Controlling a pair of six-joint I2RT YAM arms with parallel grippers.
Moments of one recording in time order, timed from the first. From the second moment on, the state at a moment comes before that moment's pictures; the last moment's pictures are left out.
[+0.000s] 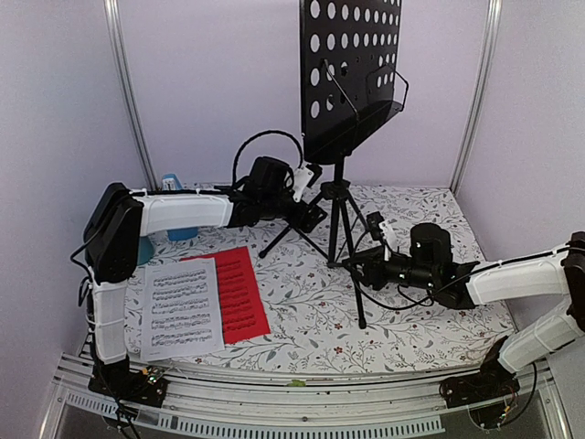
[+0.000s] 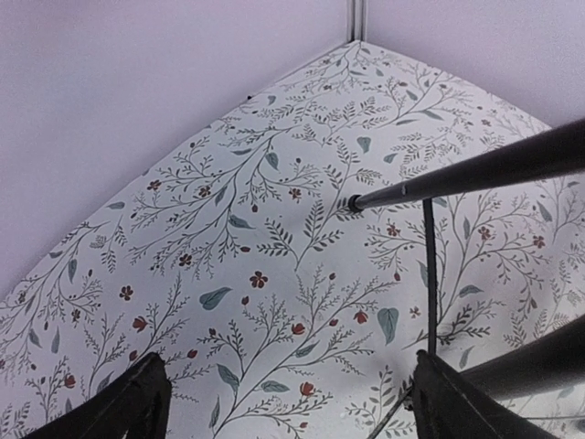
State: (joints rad) left arm -0.75 2.07 1.60 -0.01 0.03 0.10; right arm 0.75 1.37 0.54 0.51 -0.23 0.29
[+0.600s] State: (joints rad) left arm -0.73 1.67 1.31 0.07 -0.10 -0.09; right arm 0.87 1.52 0.67 0.52 -0.09 0.36
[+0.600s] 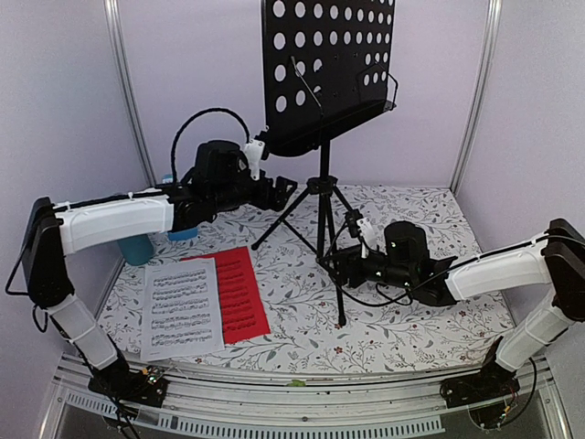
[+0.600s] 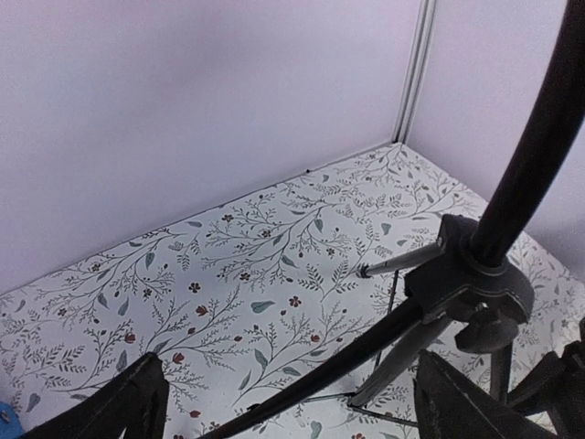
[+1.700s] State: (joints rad) left arm -1.10 2.02 1.61 -0.09 -0.54 -0.70; right arm 0.62 1.09 0.64 0.20 0.02 0.37
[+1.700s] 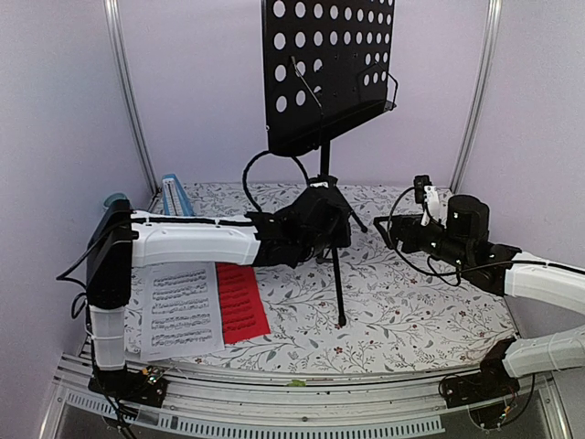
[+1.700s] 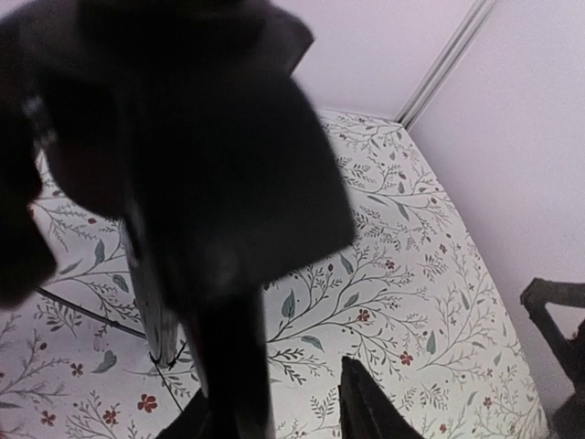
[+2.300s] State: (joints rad) left arm -1.09 2.07 1.62 -0.05 -0.50 -0.57; right arm 0.62 1.09 0.64 0.18 0.05 0.37
